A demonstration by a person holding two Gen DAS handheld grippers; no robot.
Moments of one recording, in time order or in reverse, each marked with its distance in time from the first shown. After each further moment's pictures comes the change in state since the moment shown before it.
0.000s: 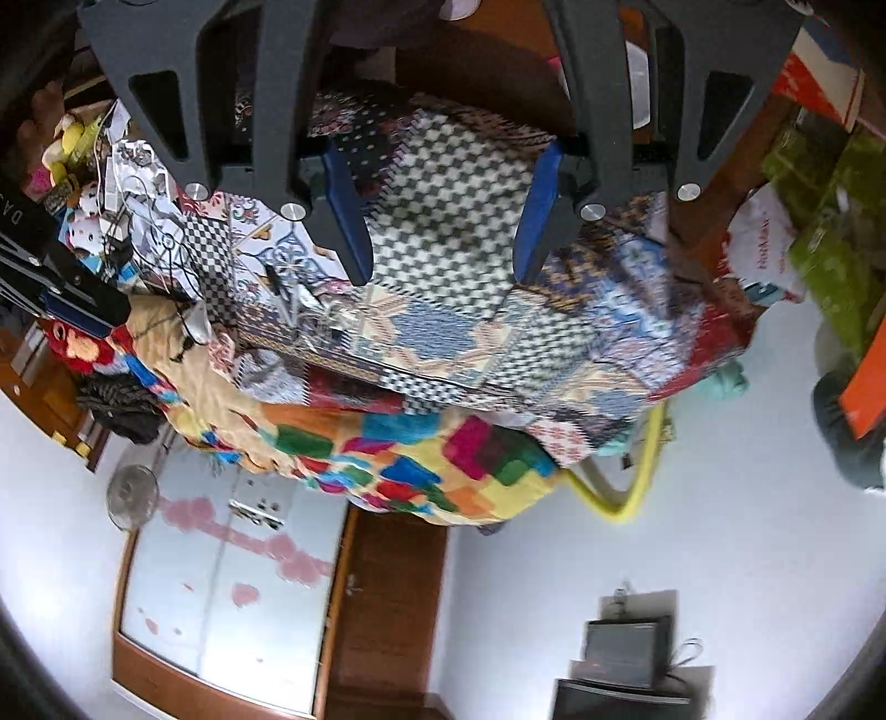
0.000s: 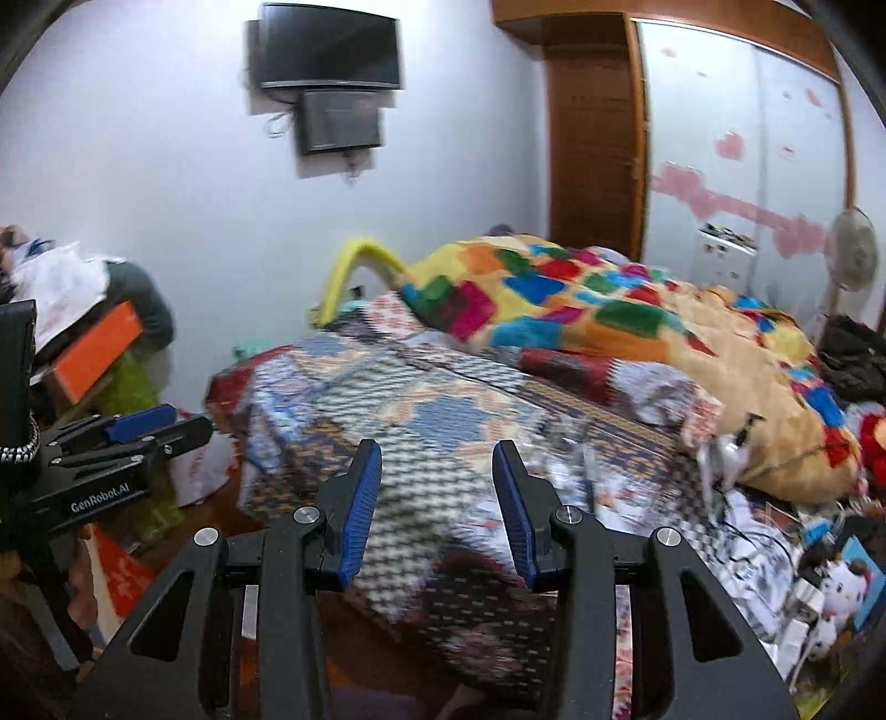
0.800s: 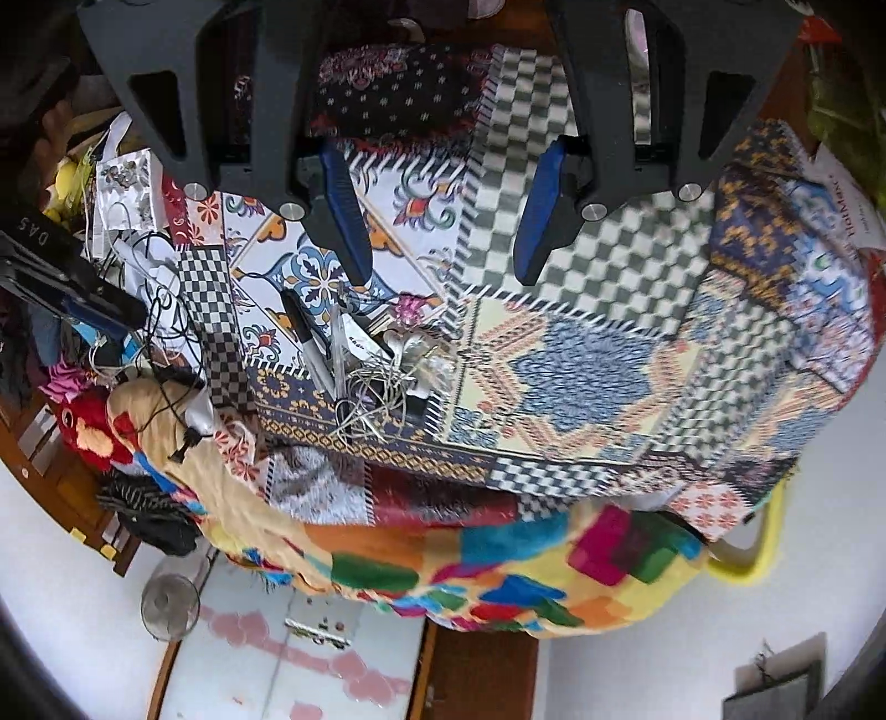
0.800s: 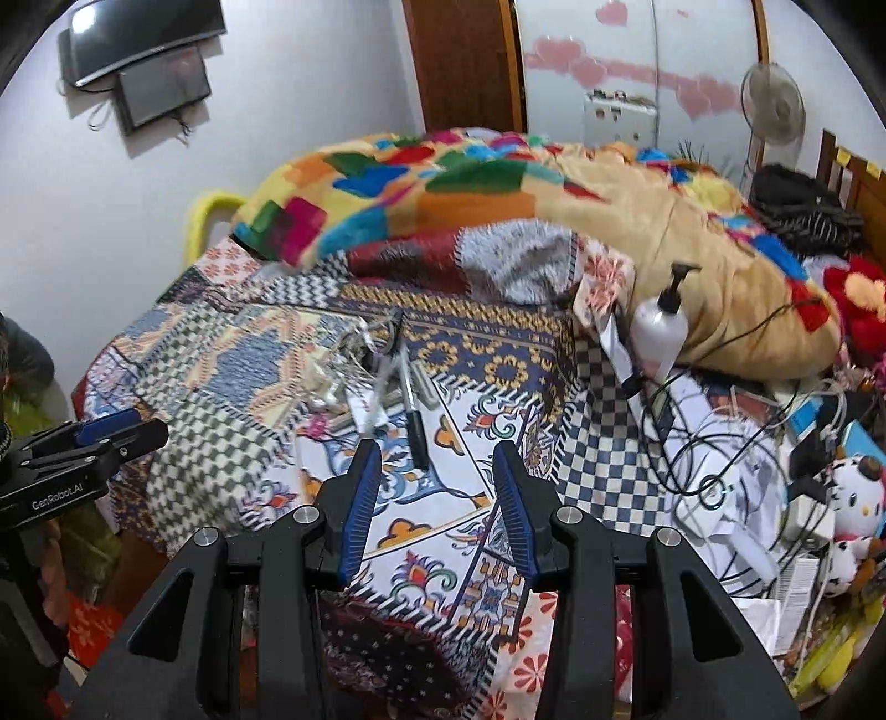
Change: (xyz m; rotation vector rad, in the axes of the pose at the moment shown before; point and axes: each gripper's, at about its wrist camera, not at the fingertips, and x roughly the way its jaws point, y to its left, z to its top) left arm 0.225 -0.091 0.008 0.127 0.285 -0.156; right arm 0.124 -0.156 -0.043 0.244 0.245 -0.140
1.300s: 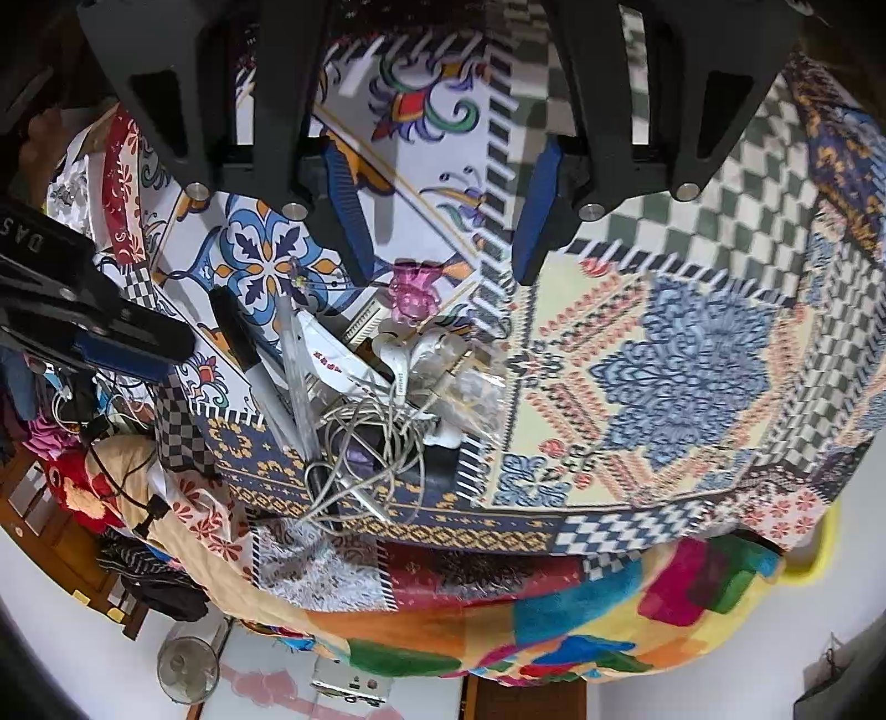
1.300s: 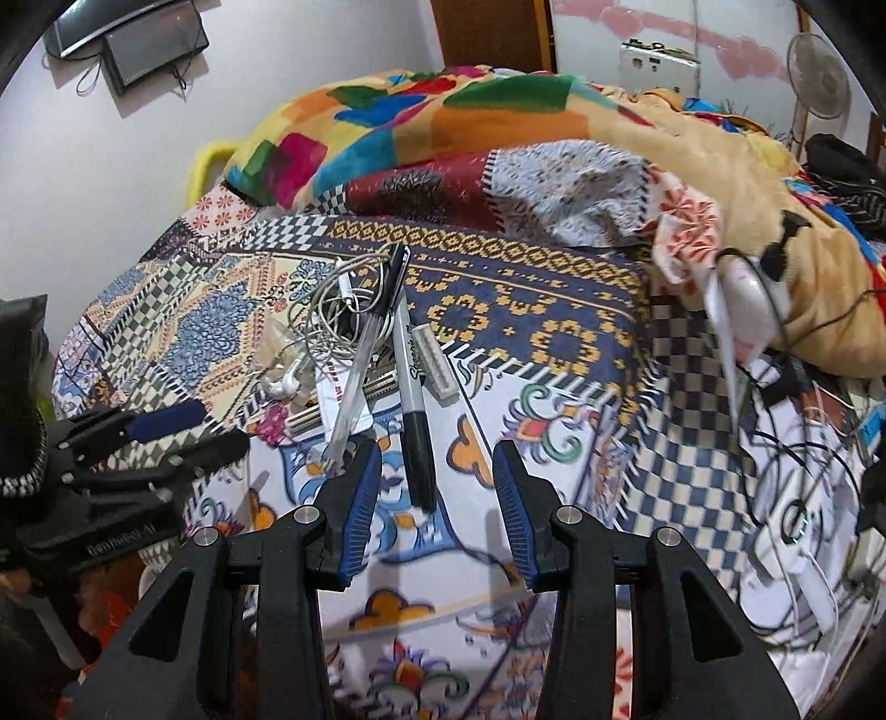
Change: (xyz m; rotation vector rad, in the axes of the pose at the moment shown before) left arm 0.120 -0.010 0.006 0.100 0.107 -0.036; right arm 0.099 0.000 0.009 -0.029 0.109 0.070
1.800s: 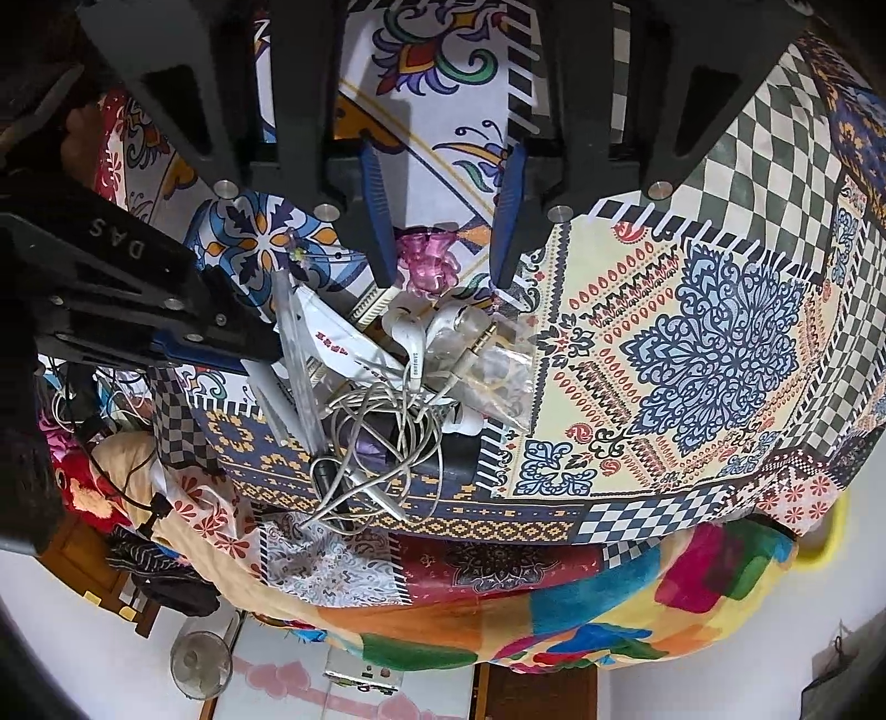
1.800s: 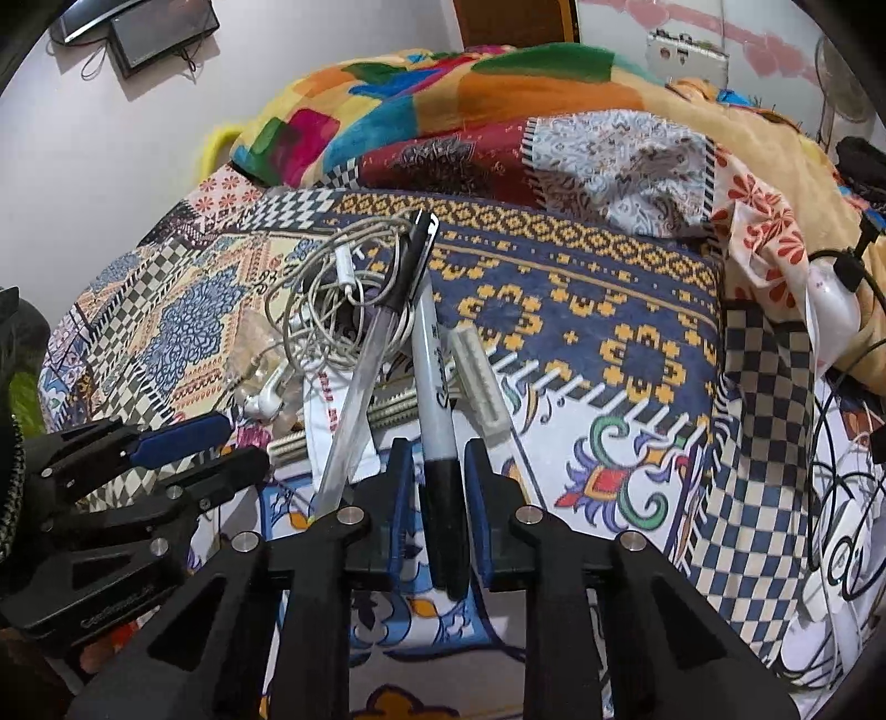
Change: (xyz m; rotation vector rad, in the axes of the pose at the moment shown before) left arm 0.017 -0.006 0.003 0.020 -0.048 -0.004; right arm 0.044 0.006 0.007 -0.039 0.011 0.022
